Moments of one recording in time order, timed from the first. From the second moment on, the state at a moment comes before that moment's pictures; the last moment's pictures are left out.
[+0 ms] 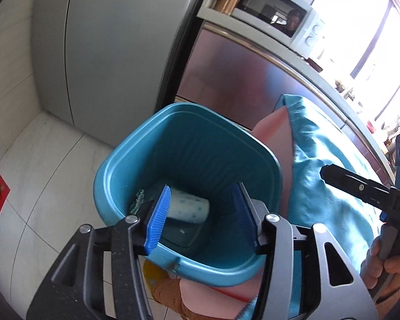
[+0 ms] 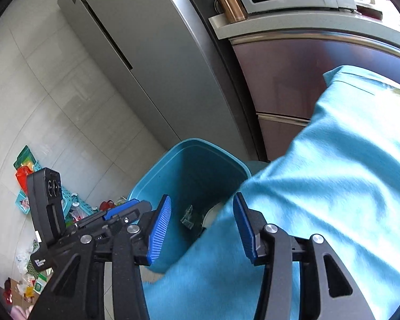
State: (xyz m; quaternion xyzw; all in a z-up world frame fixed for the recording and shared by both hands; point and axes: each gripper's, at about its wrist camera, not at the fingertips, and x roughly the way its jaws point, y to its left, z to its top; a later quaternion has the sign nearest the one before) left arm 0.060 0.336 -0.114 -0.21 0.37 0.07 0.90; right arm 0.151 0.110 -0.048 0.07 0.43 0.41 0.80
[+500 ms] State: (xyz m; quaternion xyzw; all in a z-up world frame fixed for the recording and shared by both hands) left arm 0.039 0.218 -0.066 -0.16 0.34 -0.11 0.92; right arm 0.090 -0.013 -0.018 0.08 0.35 0.38 0.85
